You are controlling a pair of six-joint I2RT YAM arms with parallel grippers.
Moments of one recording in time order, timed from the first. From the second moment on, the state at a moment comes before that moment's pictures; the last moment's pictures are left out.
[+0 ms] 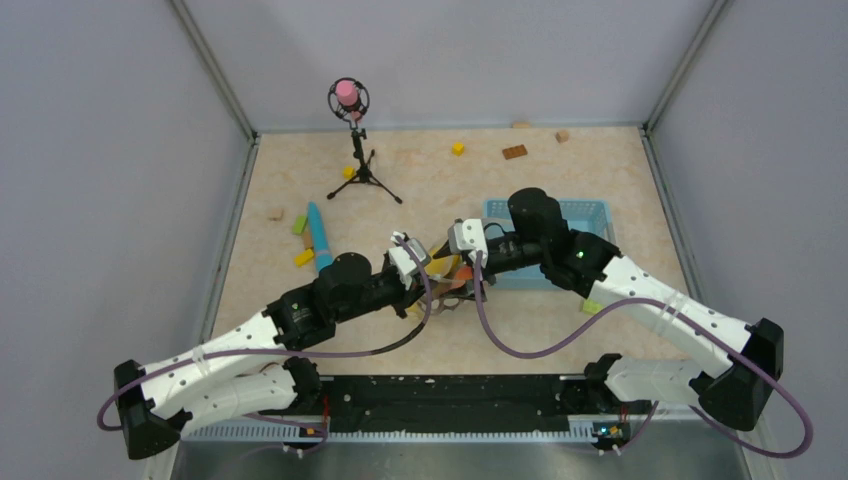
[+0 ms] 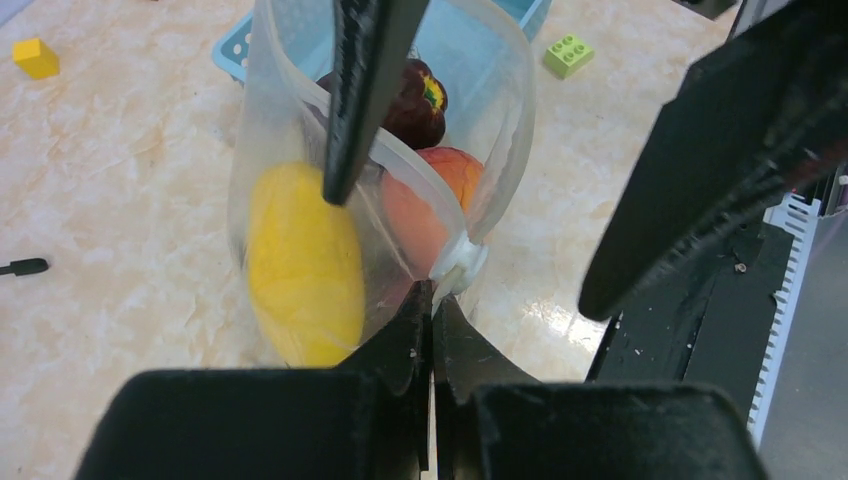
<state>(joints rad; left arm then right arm) -1.01 0.83 0.73 -0.17 0.05 -0.02 0.81 1.16 1.06 -0.32 -0.78 -0.53</state>
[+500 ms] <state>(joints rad) -1.01 0.81 0.73 -0.20 0.04 -0.03 0.86 1.18 1.06 -0.27 -0.72 -0.52</state>
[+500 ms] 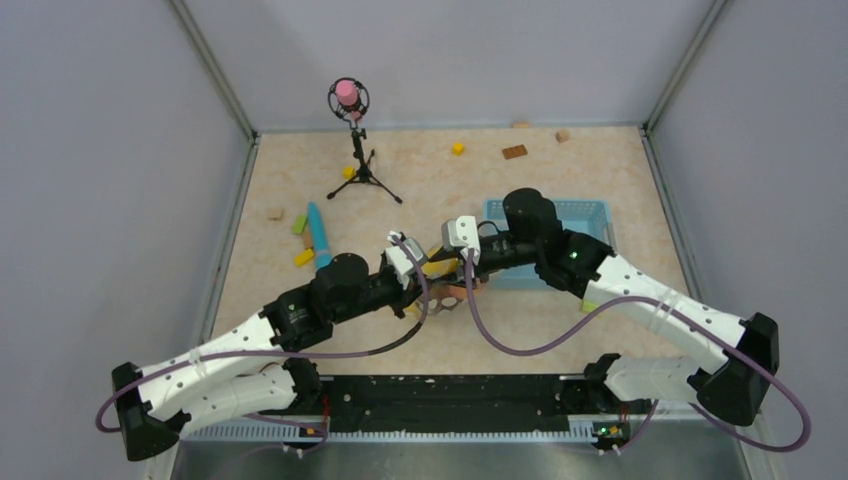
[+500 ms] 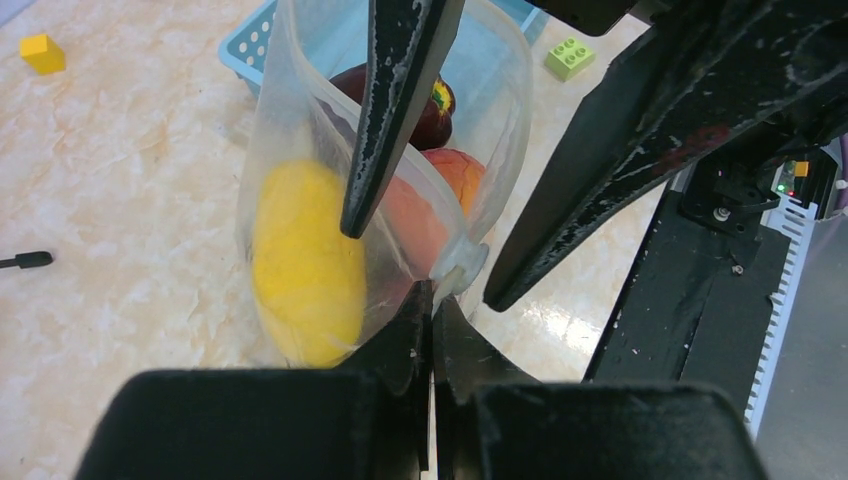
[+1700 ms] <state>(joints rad) -1.01 0.64 0.64 -0.15 -0.09 -0.16 0.87 1.21 1.10 -0.33 -0.63 -0.49</state>
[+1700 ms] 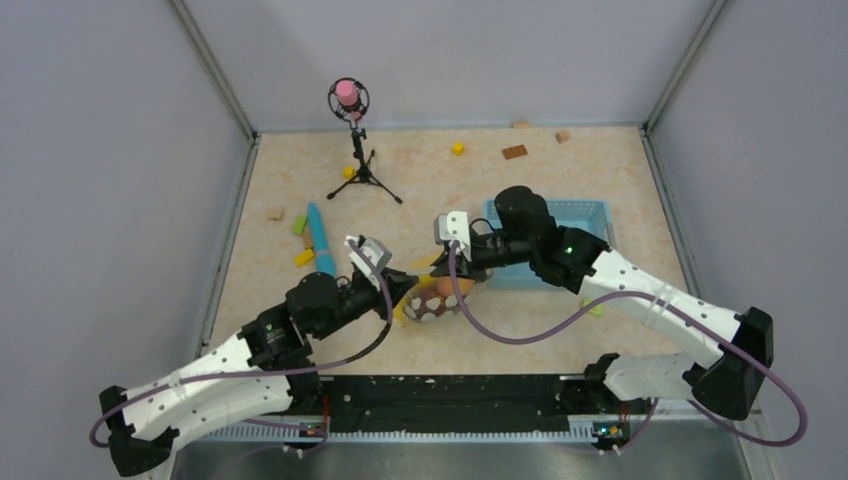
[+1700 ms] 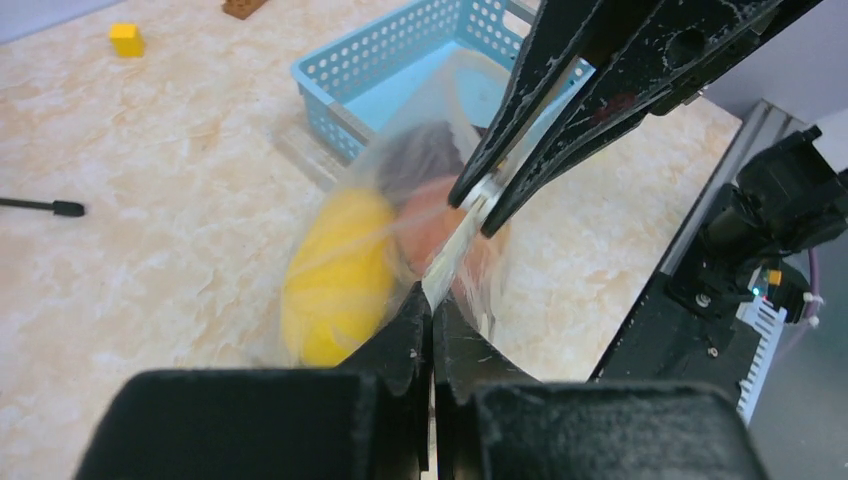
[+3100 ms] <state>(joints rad) -1.02 0.49 0.64 -0.48 -0.96 -0.64 0.72 1.16 1.05 -0.46 -0.36 -0.41</state>
